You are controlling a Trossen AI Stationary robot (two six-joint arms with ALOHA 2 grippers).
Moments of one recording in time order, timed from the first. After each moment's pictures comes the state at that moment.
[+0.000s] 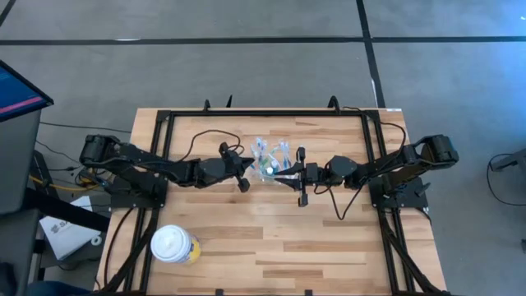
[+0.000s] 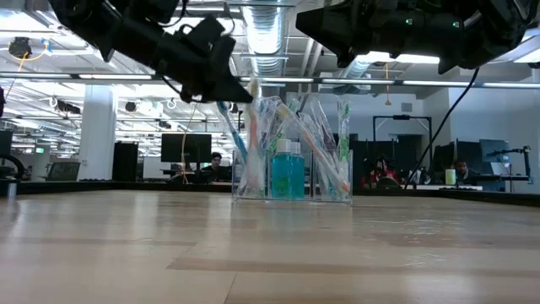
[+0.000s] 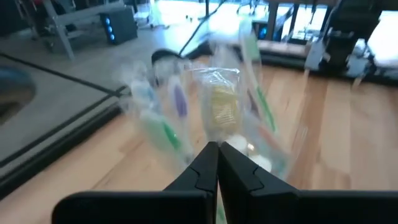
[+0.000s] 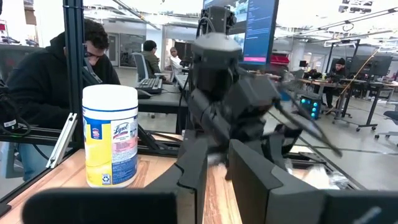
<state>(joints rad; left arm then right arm) -0.04 1.44 0.61 0.52 -0.58 -0.14 0.08 1.48 0.54 1.05 0.05 -0.09</state>
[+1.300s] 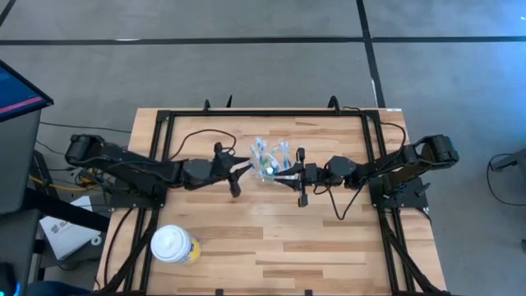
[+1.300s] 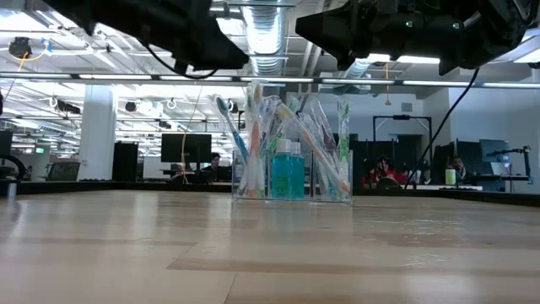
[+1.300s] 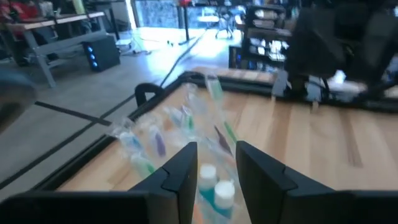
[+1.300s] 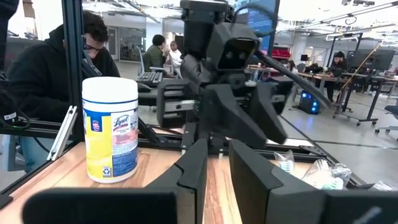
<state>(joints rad) -0.12 1.29 0.61 0.48 -0.58 -0.07 0.08 1.48 0.54 1.03 0.05 -0.09</state>
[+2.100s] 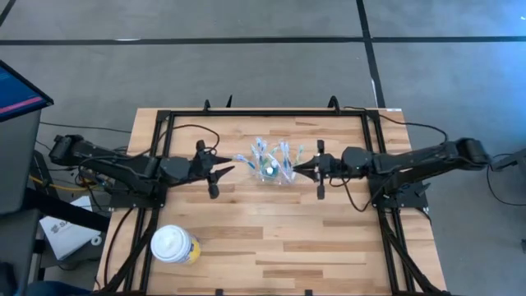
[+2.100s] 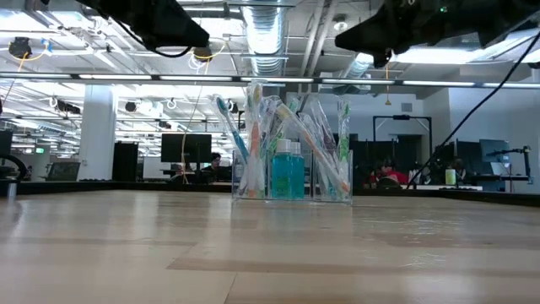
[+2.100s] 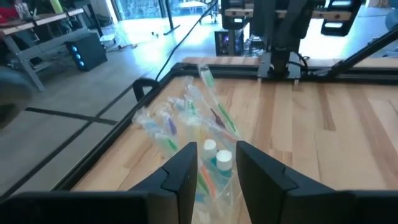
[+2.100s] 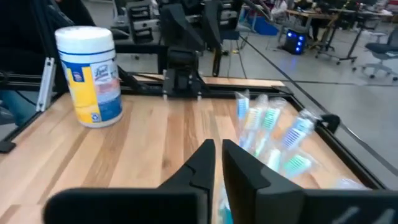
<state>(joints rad) -0.19 0.95 0.61 0.06 -0.58 -0.04 0.05 1.07 0.54 0.36 0.11 -0.05</state>
